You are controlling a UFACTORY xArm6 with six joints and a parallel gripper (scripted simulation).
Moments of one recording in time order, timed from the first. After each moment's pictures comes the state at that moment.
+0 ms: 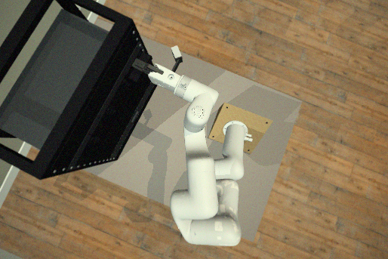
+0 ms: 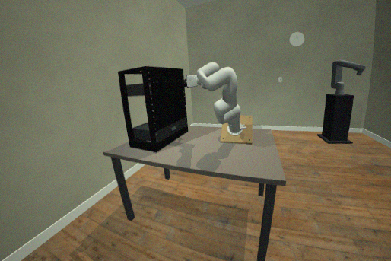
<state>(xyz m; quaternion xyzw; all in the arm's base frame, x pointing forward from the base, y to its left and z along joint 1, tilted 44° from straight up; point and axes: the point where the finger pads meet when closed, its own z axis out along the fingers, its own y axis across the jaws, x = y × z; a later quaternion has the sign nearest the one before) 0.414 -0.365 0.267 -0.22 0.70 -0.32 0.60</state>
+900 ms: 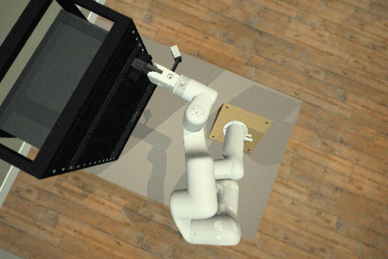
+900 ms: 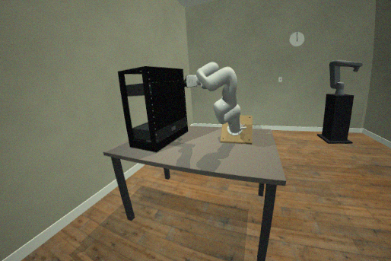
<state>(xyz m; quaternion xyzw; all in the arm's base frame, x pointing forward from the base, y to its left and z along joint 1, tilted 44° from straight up) 0.417 -0.366 0.267 -0.22 0.70 -0.32 0.60</state>
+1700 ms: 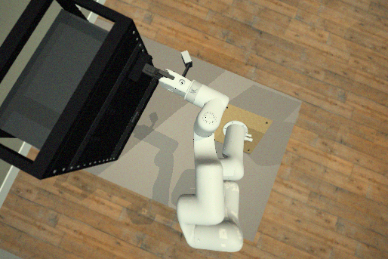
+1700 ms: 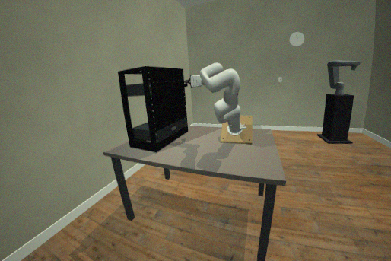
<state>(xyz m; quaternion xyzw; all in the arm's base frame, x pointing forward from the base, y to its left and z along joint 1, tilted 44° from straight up) 0.376 -0.357 0.269 -0.22 0.70 -0.32 0.60</state>
